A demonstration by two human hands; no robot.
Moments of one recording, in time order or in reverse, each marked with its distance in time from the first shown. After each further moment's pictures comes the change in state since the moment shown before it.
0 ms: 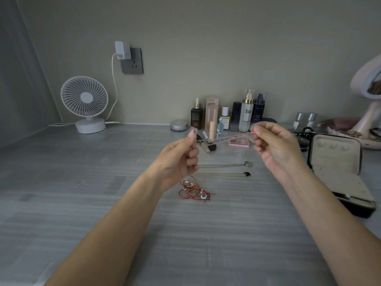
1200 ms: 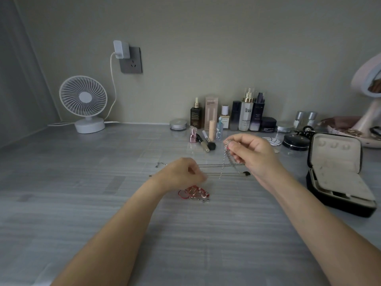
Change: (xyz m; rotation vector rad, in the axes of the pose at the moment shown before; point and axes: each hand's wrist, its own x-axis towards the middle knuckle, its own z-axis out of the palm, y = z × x) left_hand 0.004 -0.021 -0.012 1.156 0.047 -0.058; right_hand -0.017 0.020 0.018 -0.423 -0.266 -0.084
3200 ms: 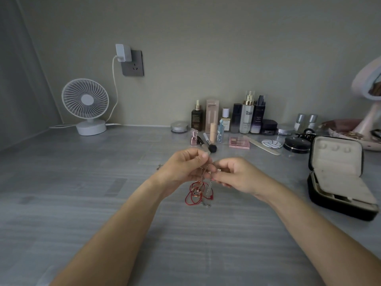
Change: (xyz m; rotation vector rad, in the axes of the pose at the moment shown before) left_hand -0.001 0.007 -0.003 -0.777 -0.117 0.134; right_hand -0.004 0.016 0.015 -0.332 -0.408 0.147
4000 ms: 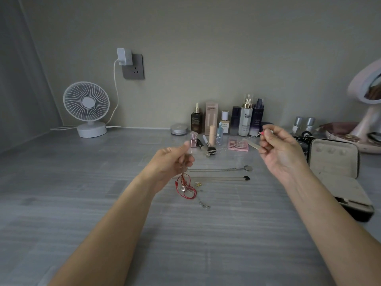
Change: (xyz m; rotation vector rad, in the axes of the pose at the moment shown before) left_hand 0.001 0.009 -0.023 -0.153 0.228 -0.007; right_hand 0.000 0.009 -0.065 0.970 0.641 -0.124
